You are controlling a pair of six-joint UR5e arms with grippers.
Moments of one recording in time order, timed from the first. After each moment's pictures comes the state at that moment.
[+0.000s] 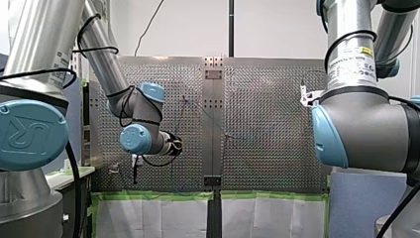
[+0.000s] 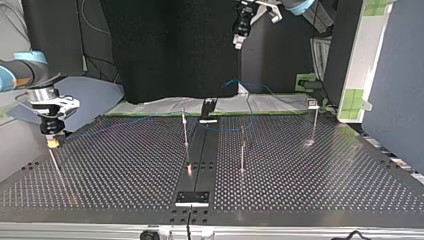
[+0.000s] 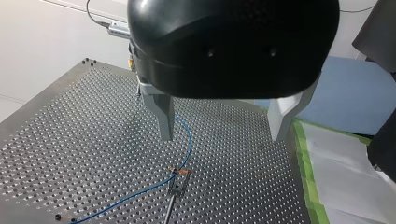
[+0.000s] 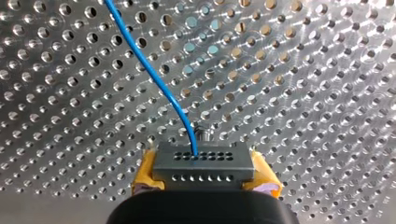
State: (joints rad) left arm -0.70 -1.79 -2.44 -2.25 -1.98 -1.81; right arm 1.49 -1.09 1.50 -0.42 1.10 1.48
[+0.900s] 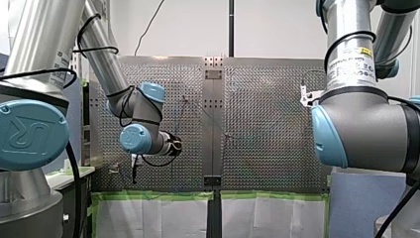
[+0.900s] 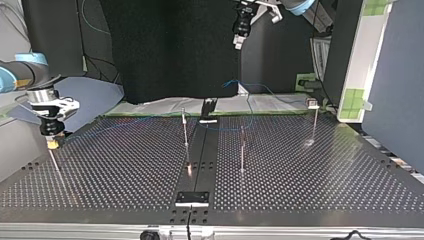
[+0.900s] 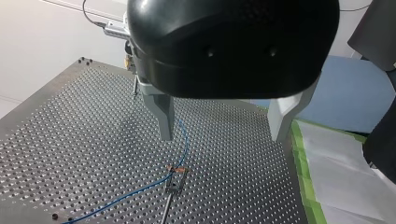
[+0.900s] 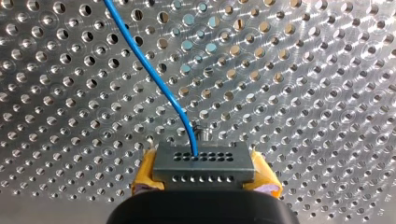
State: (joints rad) left arm -0.69 -1.79 -2.44 -2.26 -1.98 -1.81; right arm 1.49 -1.09 1.50 -0.43 1.10 1.50
